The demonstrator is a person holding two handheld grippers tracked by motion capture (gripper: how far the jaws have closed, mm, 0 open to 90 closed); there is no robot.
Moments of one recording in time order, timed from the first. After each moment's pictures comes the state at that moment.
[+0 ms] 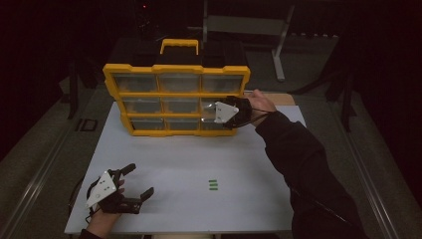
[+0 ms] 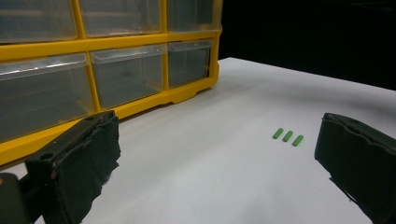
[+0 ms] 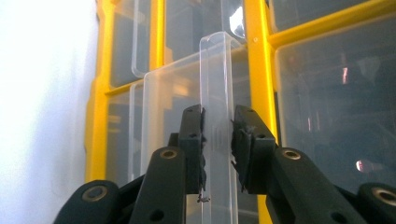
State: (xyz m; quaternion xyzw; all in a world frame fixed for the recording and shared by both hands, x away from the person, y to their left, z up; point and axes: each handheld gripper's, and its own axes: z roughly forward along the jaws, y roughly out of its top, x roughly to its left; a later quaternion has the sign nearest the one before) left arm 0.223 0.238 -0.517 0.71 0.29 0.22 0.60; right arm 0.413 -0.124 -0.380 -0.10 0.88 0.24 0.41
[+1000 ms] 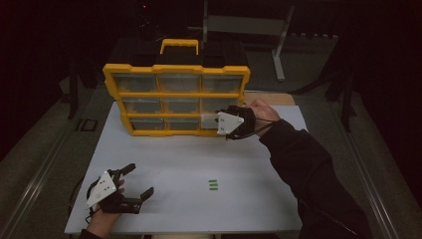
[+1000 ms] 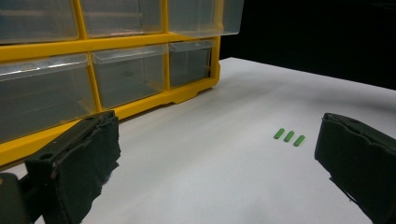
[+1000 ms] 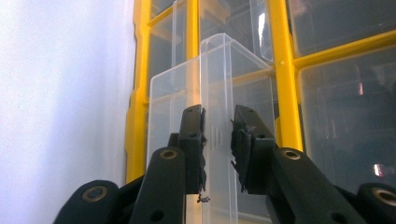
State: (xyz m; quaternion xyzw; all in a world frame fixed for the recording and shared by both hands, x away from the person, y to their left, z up) left arm 0.223 0.238 -0.517 0.71 0.29 0.22 0.60; right arm 0.378 -0.129 -0.376 -0.10 0.88 0.25 0.38
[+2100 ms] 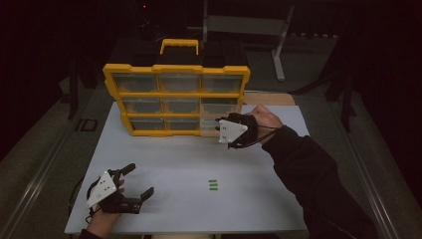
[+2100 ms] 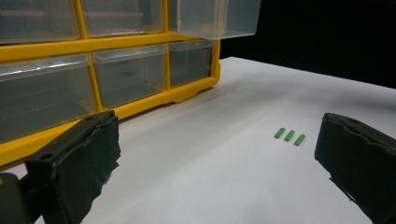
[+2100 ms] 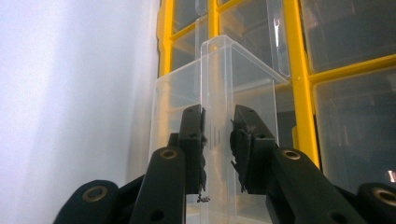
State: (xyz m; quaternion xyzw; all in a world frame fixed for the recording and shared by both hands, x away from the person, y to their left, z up) left arm 0.223 0.238 -0.517 0.71 0.29 0.22 0.60; right arm 0.353 -0.132 -0.372 -0.11 0.89 0.26 0.36
